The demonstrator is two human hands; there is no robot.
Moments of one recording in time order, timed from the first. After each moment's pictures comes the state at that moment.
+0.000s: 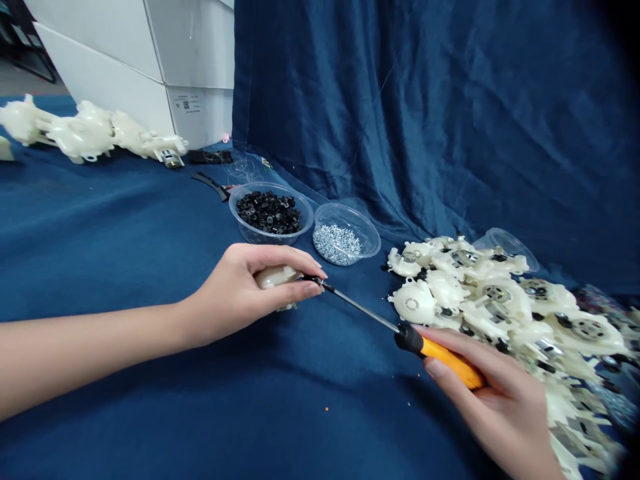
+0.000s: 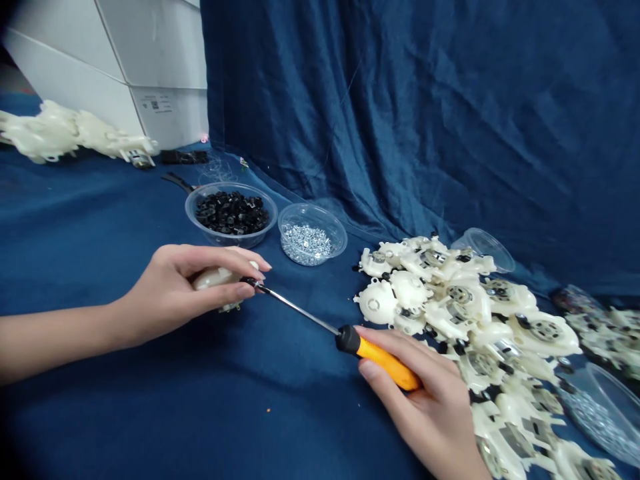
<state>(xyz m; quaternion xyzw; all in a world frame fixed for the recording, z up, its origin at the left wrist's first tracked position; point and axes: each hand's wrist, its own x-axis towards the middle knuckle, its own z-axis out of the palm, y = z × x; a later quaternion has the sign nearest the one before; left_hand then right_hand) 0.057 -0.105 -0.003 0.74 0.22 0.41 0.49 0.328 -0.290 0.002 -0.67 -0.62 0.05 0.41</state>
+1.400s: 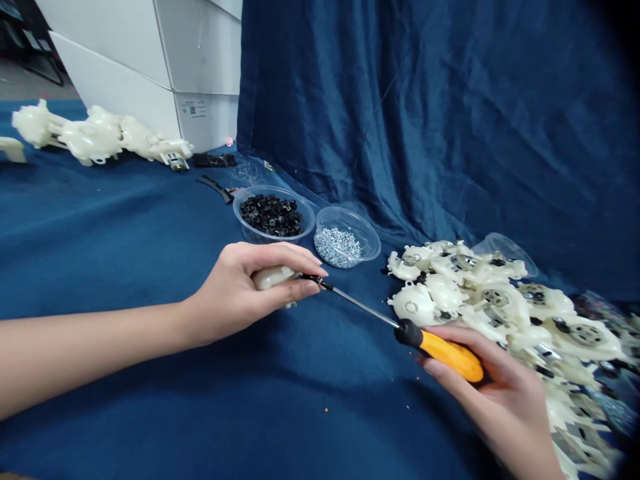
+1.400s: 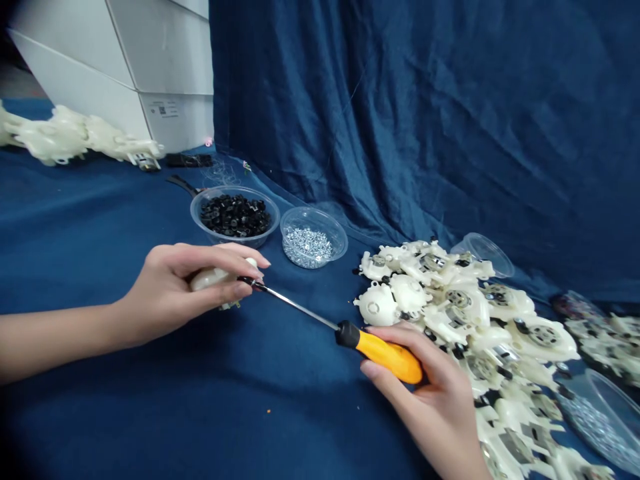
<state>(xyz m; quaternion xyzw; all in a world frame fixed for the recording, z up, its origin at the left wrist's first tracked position) 0.055 -0.104 -0.002 0.75 0.17 0.46 0.45 0.332 -0.291 -0.001 -0.71 -0.52 0.12 0.45</state>
